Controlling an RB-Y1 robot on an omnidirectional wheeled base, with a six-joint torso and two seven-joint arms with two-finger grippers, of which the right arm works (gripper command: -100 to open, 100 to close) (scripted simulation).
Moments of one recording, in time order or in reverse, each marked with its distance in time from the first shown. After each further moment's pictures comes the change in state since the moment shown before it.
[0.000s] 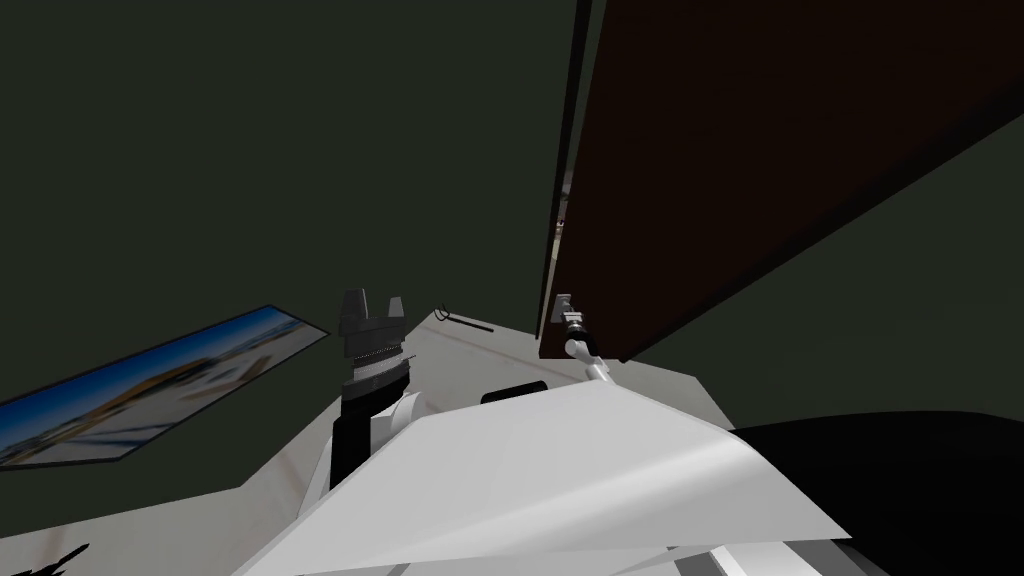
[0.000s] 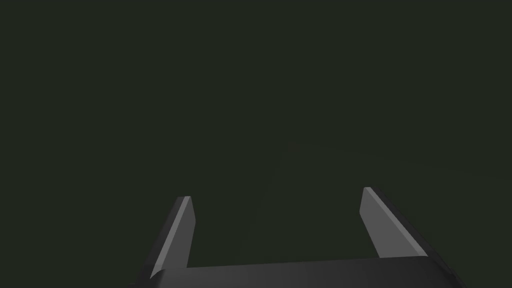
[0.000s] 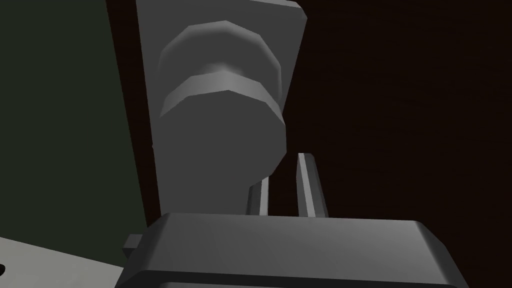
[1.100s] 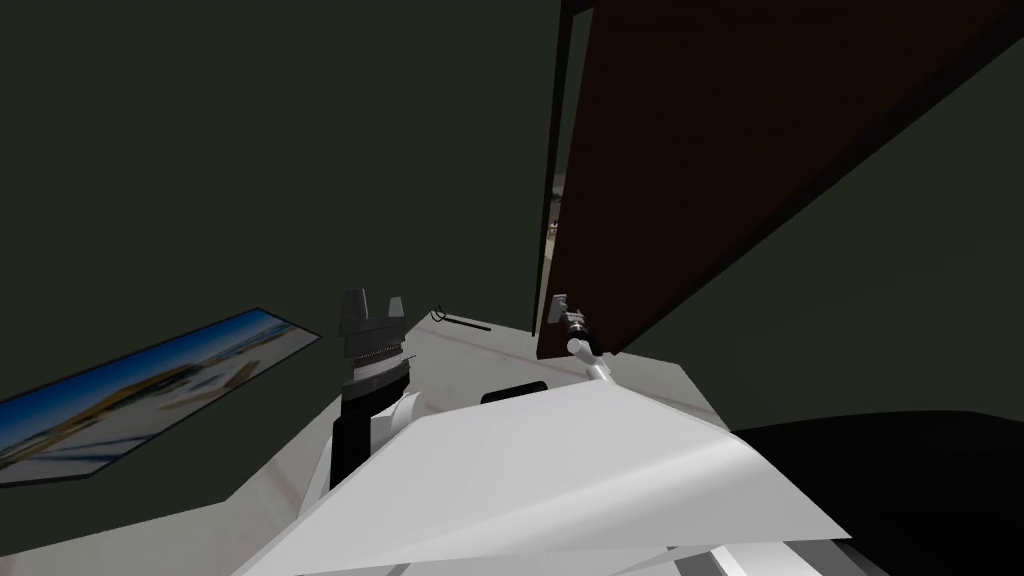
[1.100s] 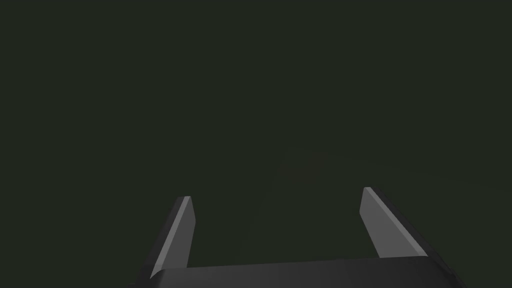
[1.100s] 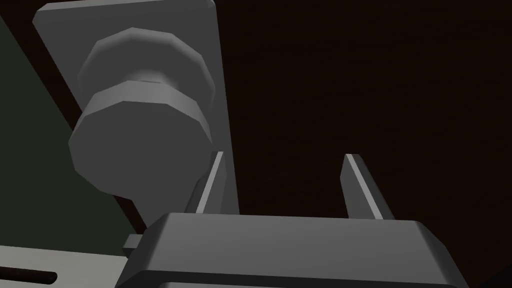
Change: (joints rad) arm 0.016 0.016 -0.038 -0.044 -0.094 0.080 -0.071
